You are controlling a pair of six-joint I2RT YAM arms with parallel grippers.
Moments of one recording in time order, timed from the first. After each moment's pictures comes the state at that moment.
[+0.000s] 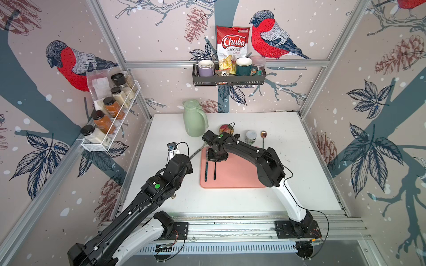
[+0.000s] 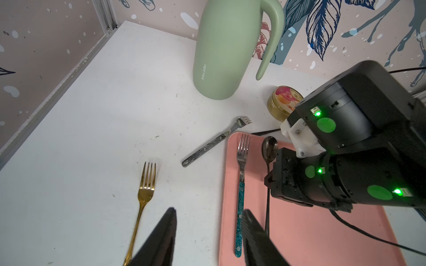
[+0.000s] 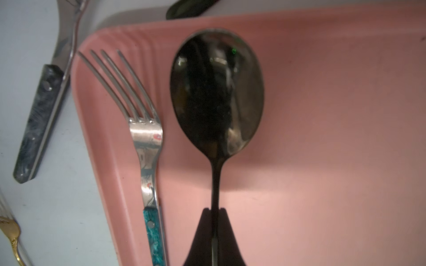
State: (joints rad) left arm -0.63 0.79 0.77 -0.62 -0.50 -0.60; right arm 0.91 2.42 2.13 -1.06 0.02 0.84
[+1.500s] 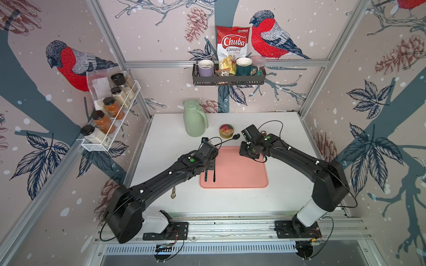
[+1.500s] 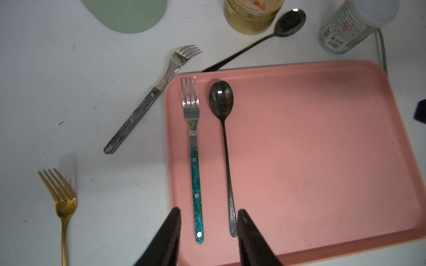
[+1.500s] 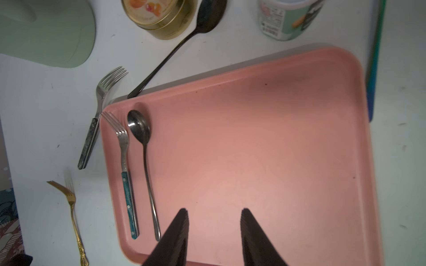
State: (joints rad) left arm -0.74 1.42 1.02 -0.61 -0.28 -0.52; right arm 0.67 1.63 1.27 -0.71 0.04 0.78
